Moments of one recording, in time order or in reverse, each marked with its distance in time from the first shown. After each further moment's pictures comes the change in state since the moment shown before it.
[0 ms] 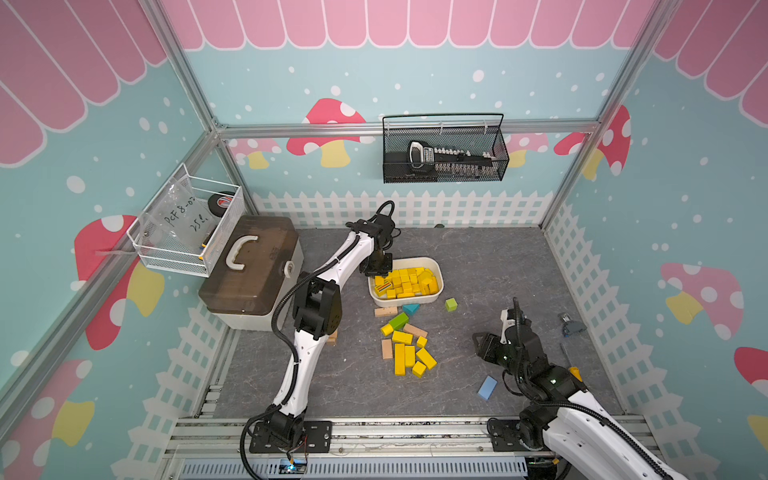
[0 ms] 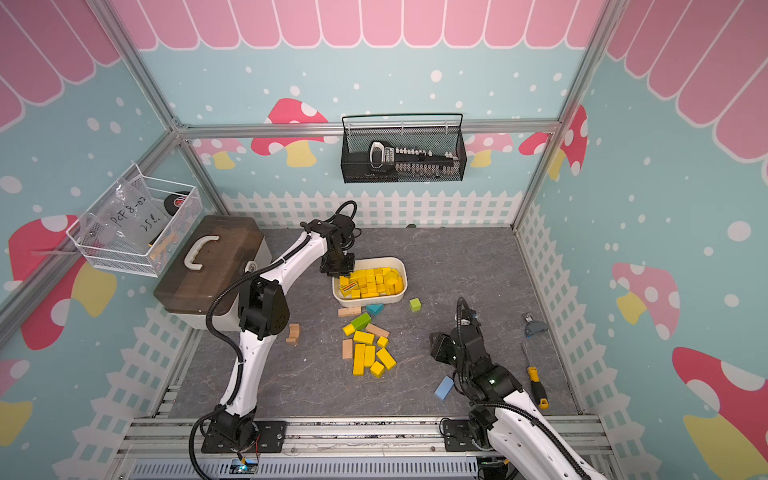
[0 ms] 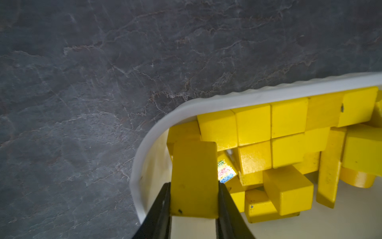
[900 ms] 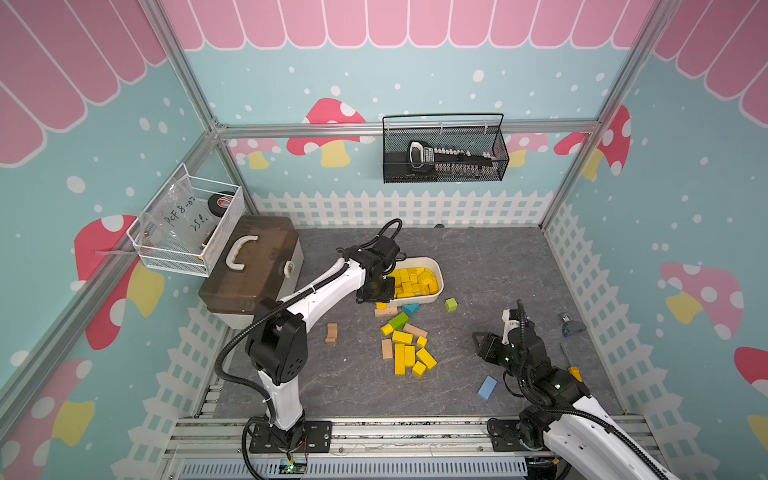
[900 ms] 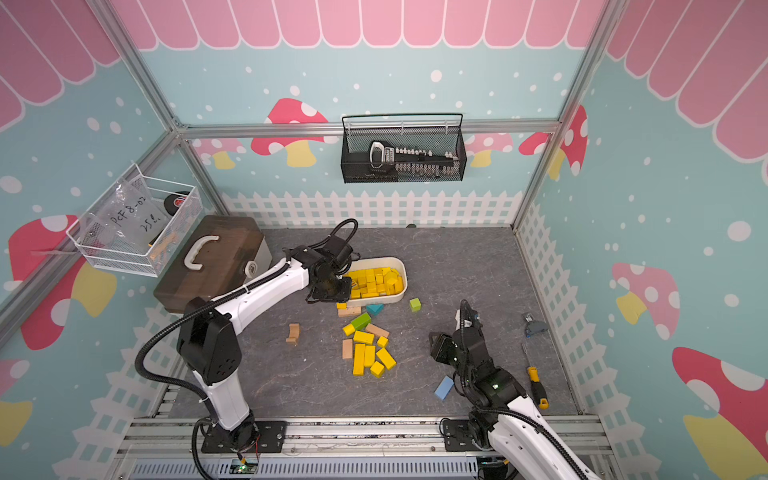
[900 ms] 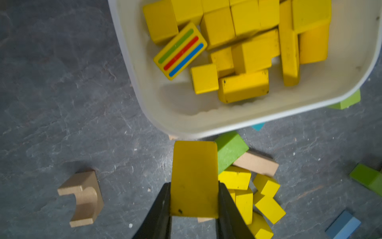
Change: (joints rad) left arm -0.132 -0.518 -0.627 0.211 -0.013 -0.082; right arm 0.021 -0.051 0.000 -0.008 0.005 0.014
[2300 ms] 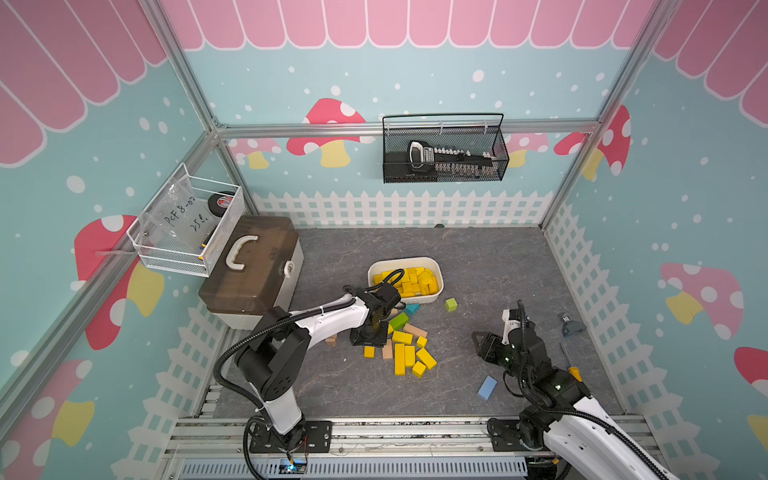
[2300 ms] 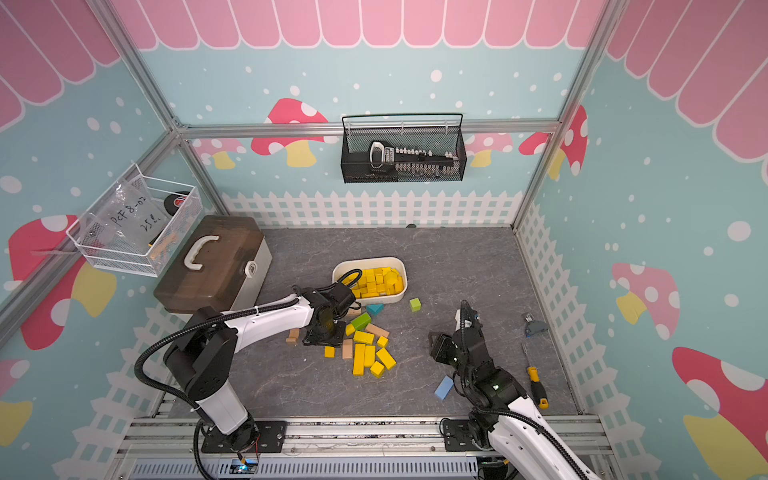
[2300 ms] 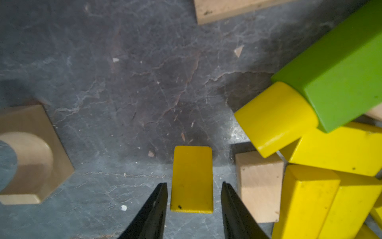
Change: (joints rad) left arm -0.144 -0.146 -0.527 0.160 -0.062 -0.120; right arm 0.008 -0.016 0.000 0.003 0.000 0.008
